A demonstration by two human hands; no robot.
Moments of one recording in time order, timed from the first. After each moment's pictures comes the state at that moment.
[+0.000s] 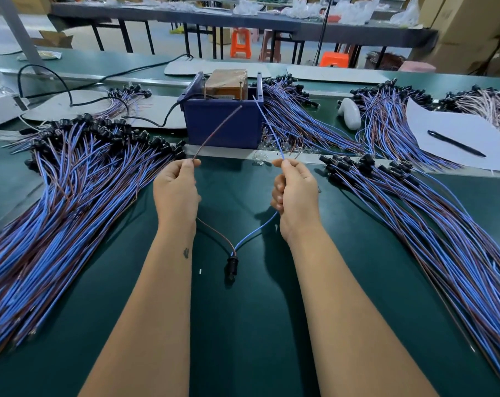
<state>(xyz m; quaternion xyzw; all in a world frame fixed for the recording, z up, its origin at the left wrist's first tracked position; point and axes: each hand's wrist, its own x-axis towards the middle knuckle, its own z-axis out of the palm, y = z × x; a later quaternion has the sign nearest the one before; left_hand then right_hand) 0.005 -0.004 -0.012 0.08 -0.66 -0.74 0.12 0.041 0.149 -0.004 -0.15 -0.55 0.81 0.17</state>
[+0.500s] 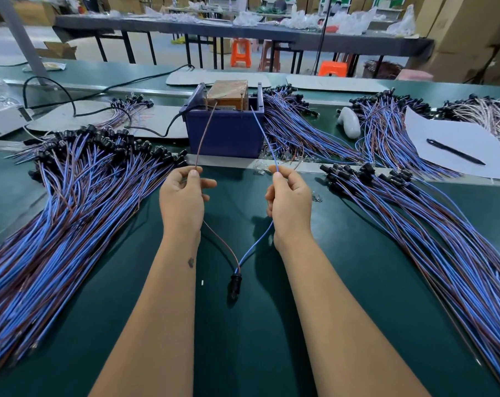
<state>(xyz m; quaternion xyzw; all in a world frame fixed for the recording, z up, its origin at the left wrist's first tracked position) -0.003 -0.001 -0.017 0.07 -0.68 -0.72 0.13 0.036 0.136 -0.008 -0.16 -0.61 0.74 0.23</state>
